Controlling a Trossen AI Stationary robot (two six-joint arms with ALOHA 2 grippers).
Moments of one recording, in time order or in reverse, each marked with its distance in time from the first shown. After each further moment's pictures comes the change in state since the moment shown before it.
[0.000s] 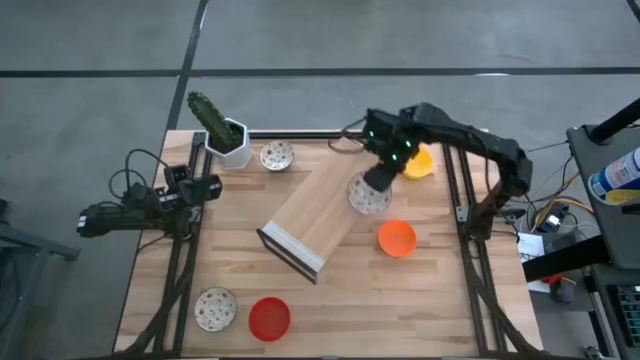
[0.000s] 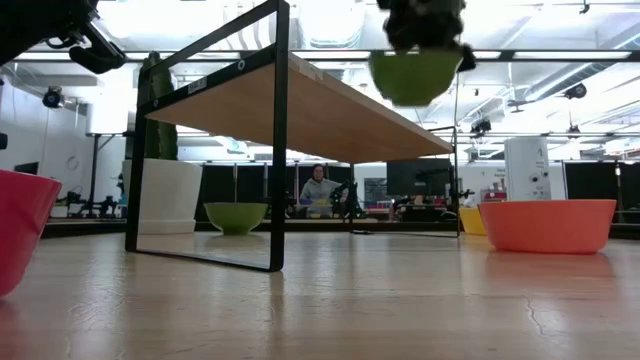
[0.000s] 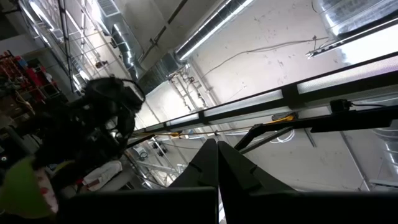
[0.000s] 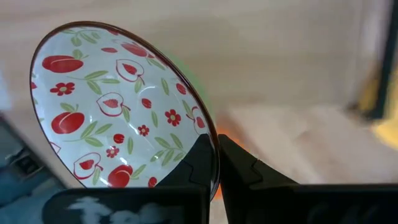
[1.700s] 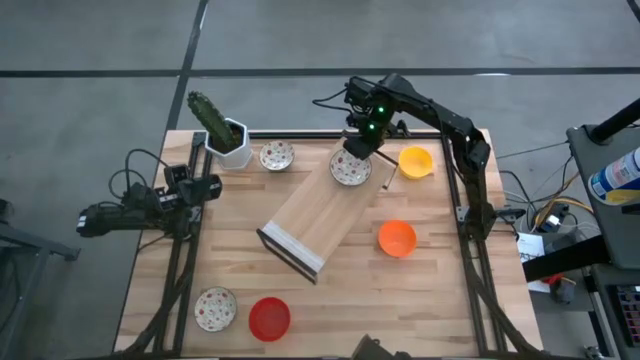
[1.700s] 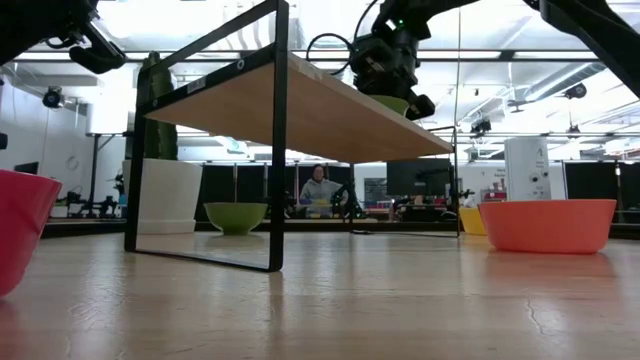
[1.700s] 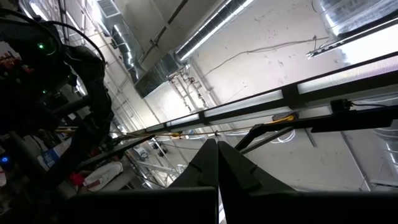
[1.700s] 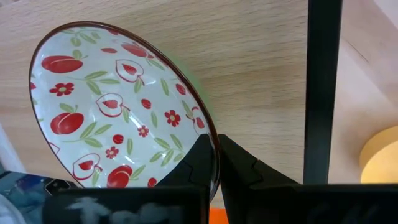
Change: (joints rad) left arm 0.000 0.000 0.000 0.000 -0.002 0.004; right arm -0.227 0.363 0.321 -0.077 -0.181 -0.172
